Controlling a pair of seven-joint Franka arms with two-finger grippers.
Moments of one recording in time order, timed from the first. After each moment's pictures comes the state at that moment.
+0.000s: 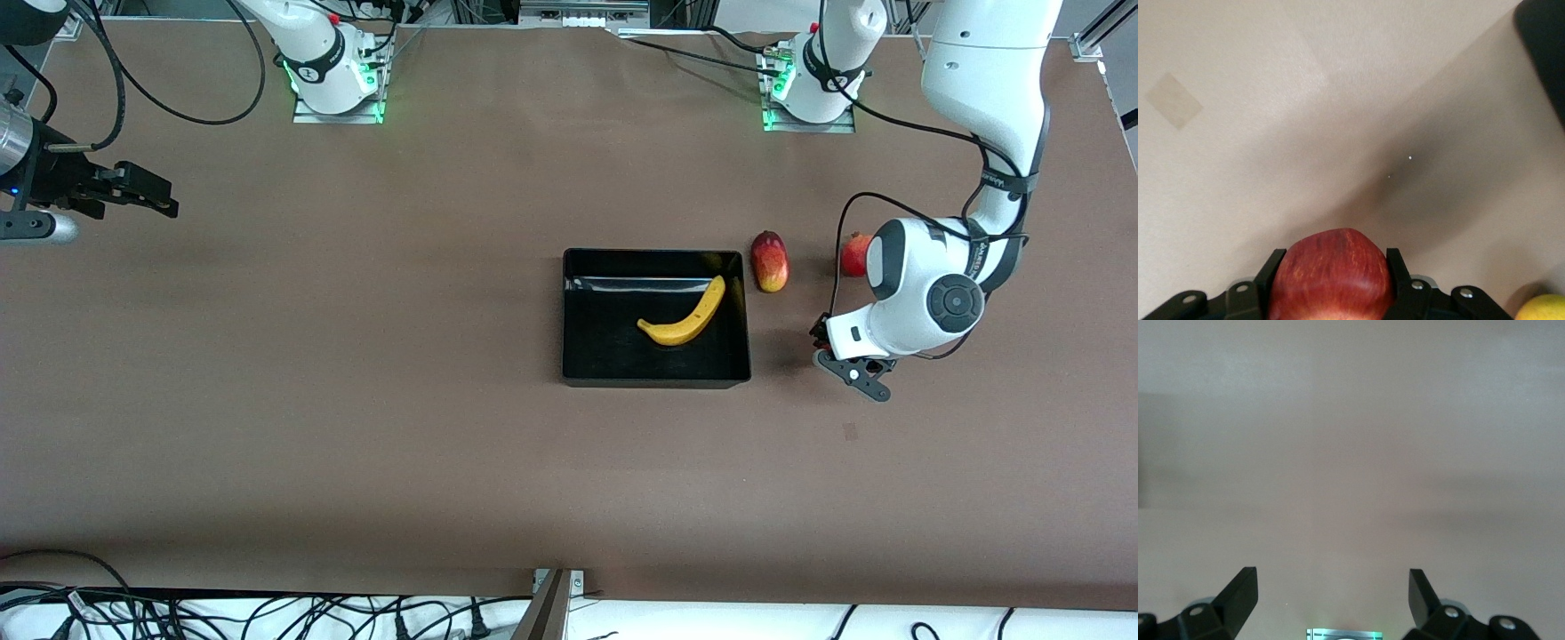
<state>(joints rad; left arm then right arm) -0.22 0.53 0.15 -1.94 -0.12 2.37 0.59 -0.01 0.01 0.00 -1.65 0.01 1.55 -0.03</state>
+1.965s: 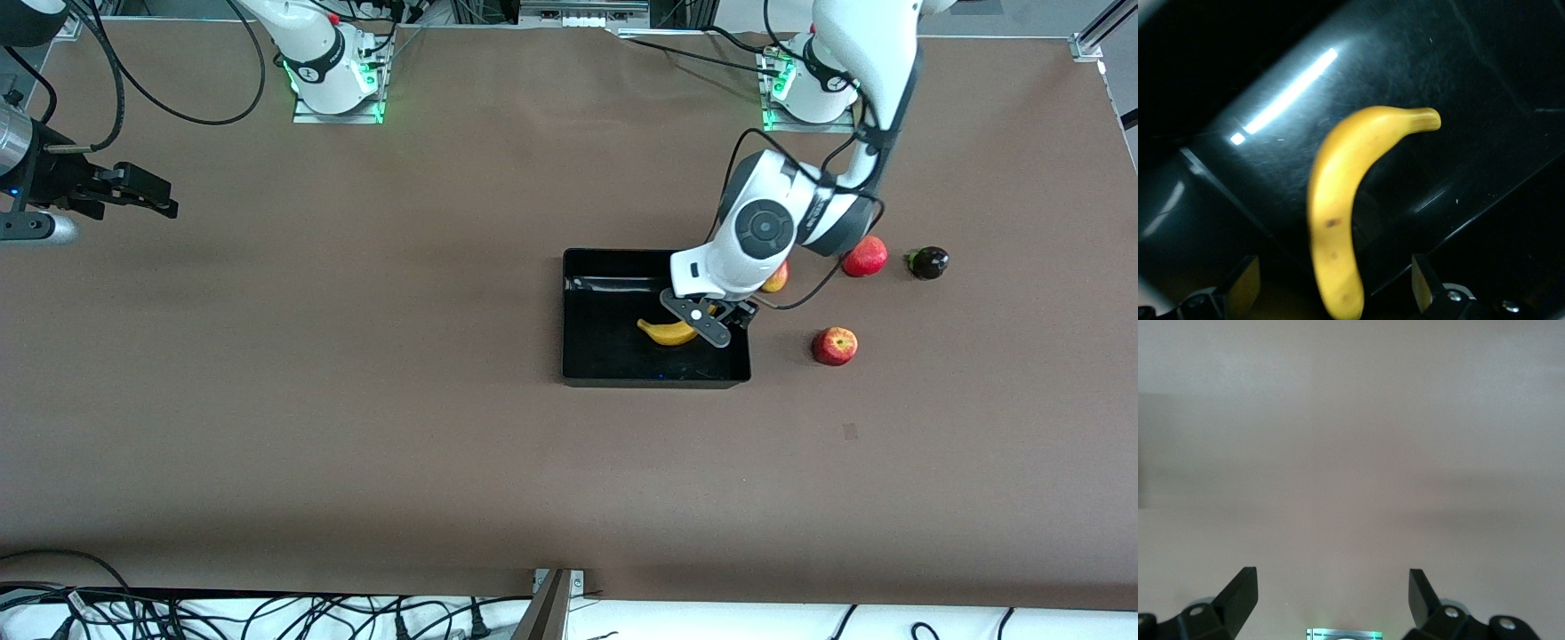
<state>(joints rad) -0.61 0.47 0.12 -1.95 -0.12 2.31 0.26 -0.01 0.01 0.00 -1.65 0.01 1.55 -0.03</state>
